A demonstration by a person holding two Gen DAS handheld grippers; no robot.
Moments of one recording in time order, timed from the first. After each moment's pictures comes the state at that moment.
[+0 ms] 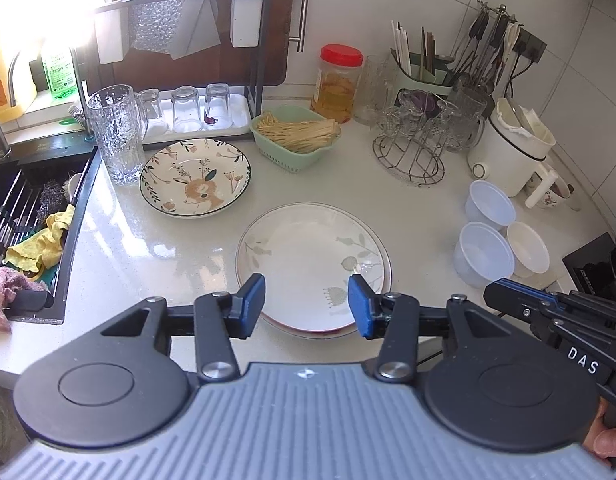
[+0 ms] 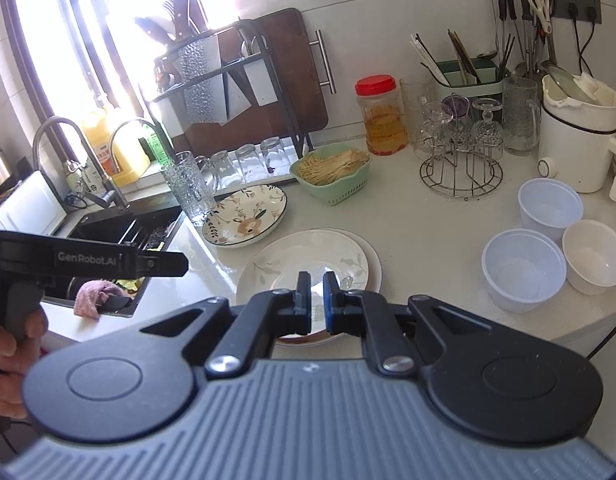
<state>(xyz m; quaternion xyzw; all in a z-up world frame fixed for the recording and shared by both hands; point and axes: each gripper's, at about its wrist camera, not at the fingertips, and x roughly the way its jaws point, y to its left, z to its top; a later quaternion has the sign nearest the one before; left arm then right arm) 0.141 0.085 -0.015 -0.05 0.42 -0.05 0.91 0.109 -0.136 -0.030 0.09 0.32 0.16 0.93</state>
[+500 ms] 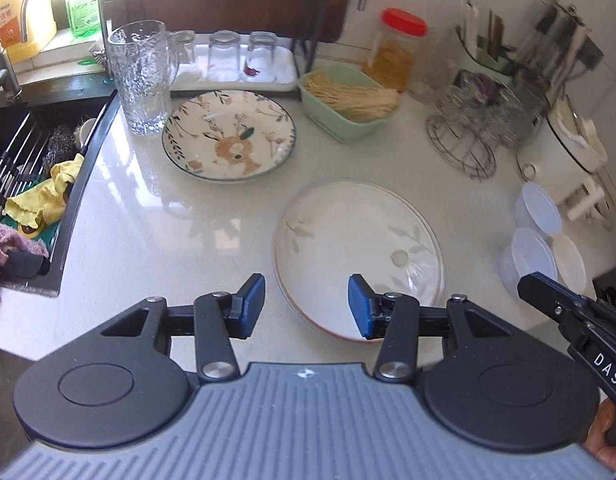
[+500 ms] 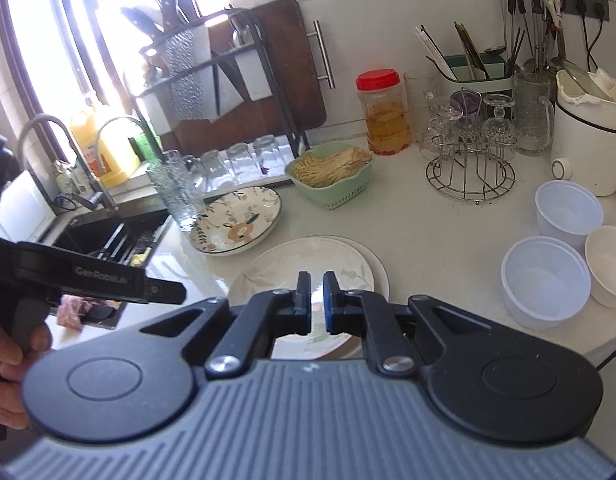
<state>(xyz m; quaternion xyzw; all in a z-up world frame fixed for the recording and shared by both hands) 0.204 0.130 -0.067 -0.10 0.47 0.00 0.88 0.157 -0.114 -0.055 0.09 0.32 0.15 0.93</state>
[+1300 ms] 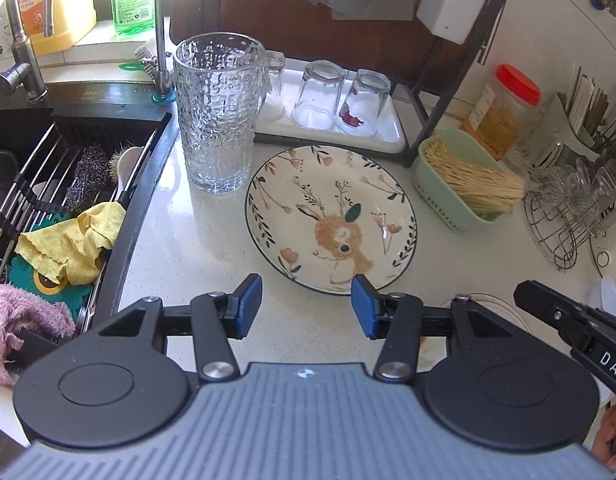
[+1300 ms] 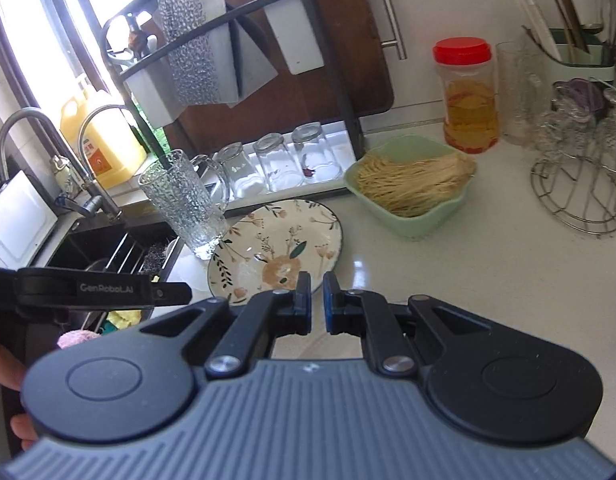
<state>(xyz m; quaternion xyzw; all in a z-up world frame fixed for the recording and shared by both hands) 0.321 0.248 -0.102 -0.13 0.46 0.06 0.88 0.301 -0.006 -0.081 0.09 0.36 0.20 0.91</state>
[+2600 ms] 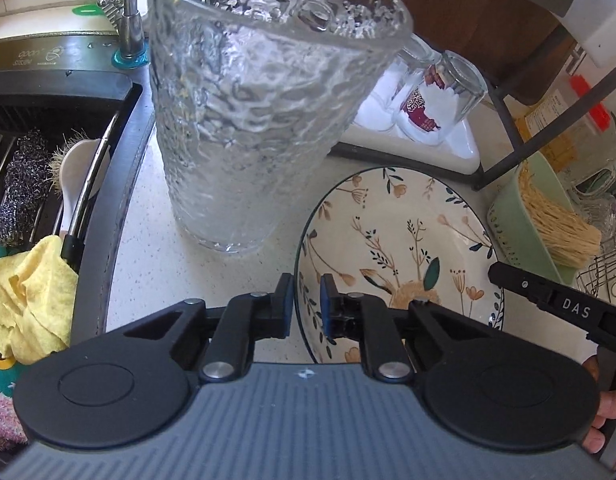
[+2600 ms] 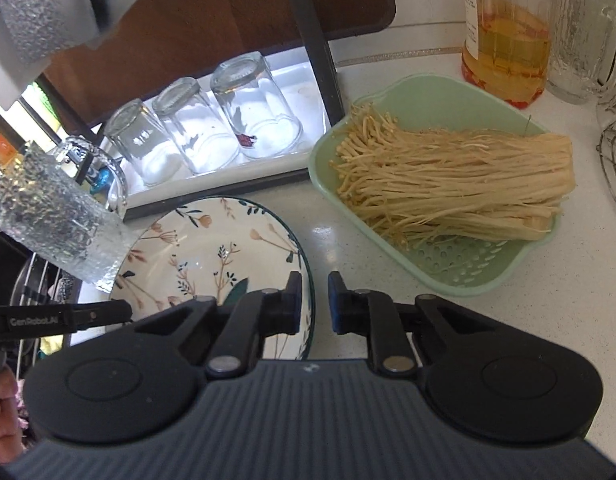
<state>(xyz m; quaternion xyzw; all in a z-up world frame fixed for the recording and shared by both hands) 0.443 0.338 -0.182 -0.19 0.52 0.01 0.83 0.455 0.044 -0.160 0.09 0.48 0.14 0.86</state>
